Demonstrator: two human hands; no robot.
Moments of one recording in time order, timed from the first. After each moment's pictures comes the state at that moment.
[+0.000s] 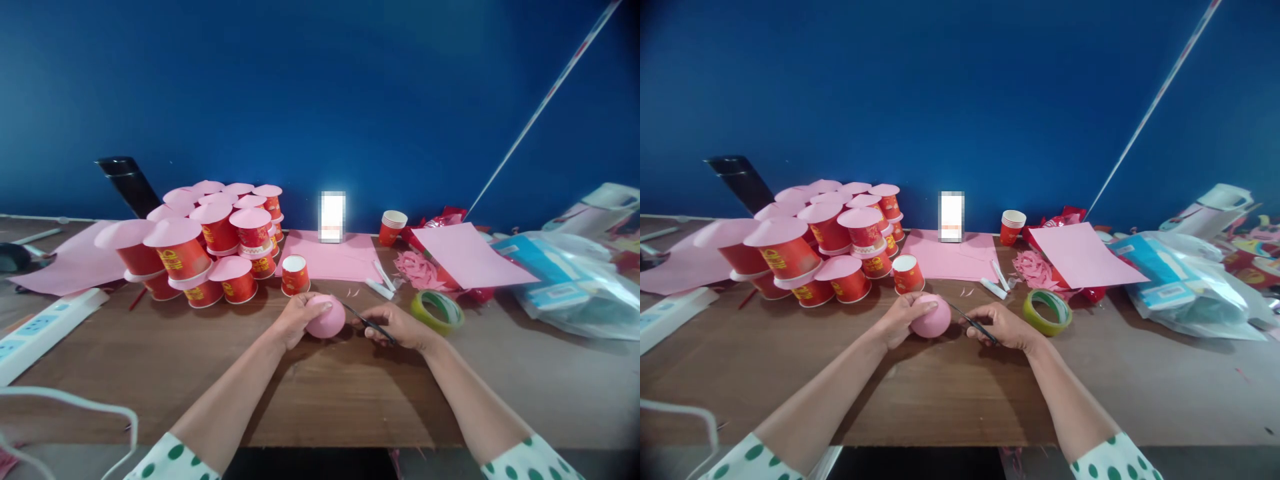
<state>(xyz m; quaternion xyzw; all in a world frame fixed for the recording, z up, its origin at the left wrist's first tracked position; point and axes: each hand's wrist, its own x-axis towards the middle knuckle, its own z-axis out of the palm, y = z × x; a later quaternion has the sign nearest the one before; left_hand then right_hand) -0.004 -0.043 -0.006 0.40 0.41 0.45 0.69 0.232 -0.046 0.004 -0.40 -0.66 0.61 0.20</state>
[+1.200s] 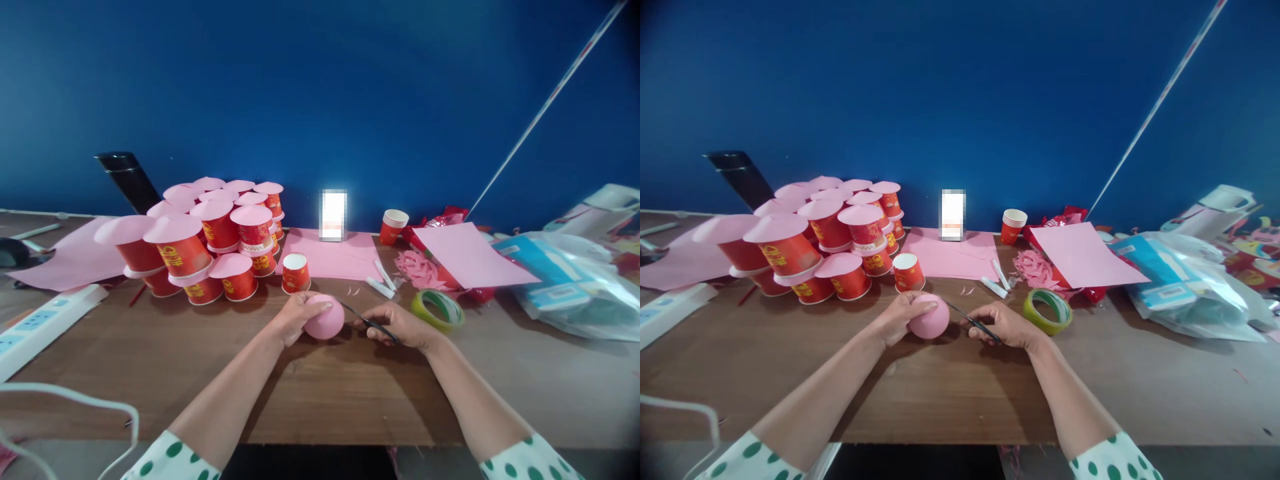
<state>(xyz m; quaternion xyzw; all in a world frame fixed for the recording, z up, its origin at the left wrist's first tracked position) -0.008 -0.042 -0.006 0.42 0.41 0.43 0.69 0.236 -0.044 0.003 -0.40 -0.66 0.61 0.18</state>
